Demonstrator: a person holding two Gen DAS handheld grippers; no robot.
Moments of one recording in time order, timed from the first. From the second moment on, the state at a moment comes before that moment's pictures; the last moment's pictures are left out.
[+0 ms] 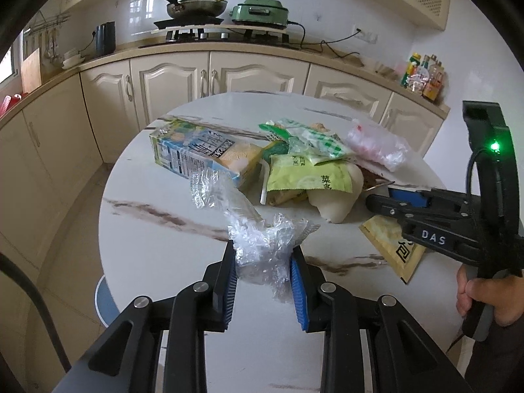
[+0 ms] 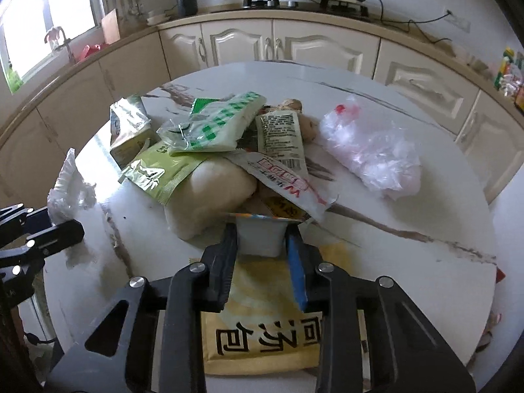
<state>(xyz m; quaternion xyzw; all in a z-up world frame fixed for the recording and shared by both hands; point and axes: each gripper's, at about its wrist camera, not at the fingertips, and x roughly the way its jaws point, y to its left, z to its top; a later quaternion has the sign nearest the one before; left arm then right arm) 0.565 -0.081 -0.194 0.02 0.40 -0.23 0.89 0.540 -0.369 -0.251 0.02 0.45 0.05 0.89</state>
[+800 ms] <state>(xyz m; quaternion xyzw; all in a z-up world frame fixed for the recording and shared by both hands) 0.529 -0.031 -0.166 0.00 0.39 -0.25 0.89 0.537 -0.366 -0.241 0.03 0.44 -0.02 0.90</state>
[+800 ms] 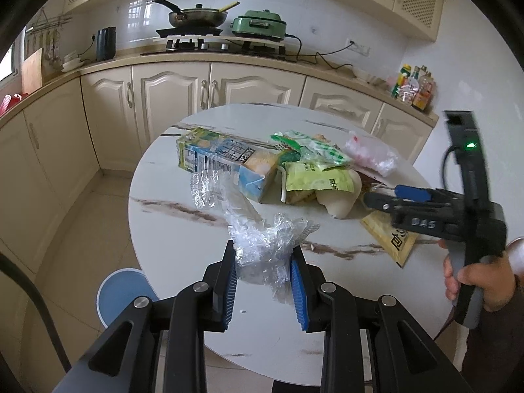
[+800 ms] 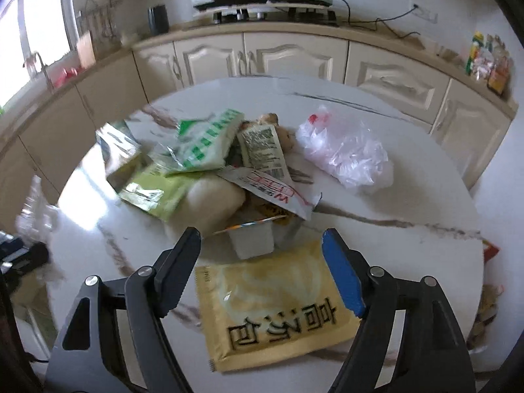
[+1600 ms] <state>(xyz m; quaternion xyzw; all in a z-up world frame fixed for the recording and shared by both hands) 0.530 -0.033 -0.165 0.00 0.39 -0.25 0.89 0.529 -0.377 -0.251 0.05 0.43 -0.01 0.90</state>
